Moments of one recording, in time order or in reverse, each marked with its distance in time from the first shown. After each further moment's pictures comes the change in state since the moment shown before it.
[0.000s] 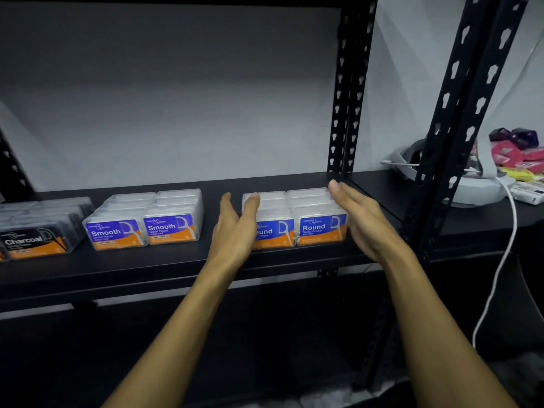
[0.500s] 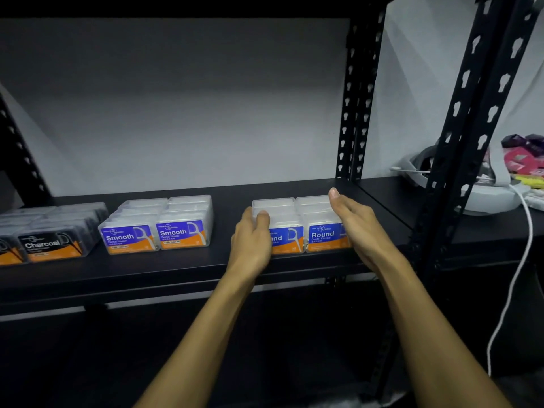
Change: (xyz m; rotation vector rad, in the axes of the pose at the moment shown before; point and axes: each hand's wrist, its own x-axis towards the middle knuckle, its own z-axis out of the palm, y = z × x) left_hand 0.009 -0.017 0.011 0.009 0.036 0.057; right_hand 0.007 0.005 0.020 -0.211 0.072 -0.040
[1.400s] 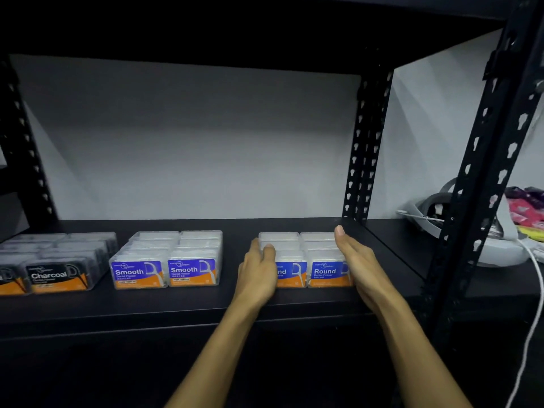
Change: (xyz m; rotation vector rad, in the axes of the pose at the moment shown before) left_hand 0.029 -0.001 -0.009 0.078 -0.024 -0.031; right_hand 0.025 0.001 0.012 0.055 0.028 0.057
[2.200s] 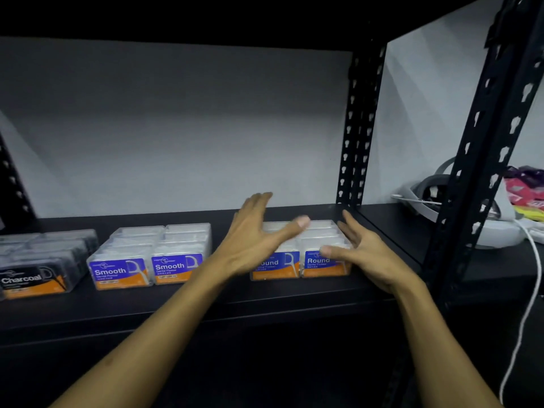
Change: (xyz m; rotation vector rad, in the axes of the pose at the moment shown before) left_hand 0.016 0.044 -0.024 0.443 -0.219 0.339; right_hand -0.001 -0.007 -0.027 -0.071 -0.197 -0.037
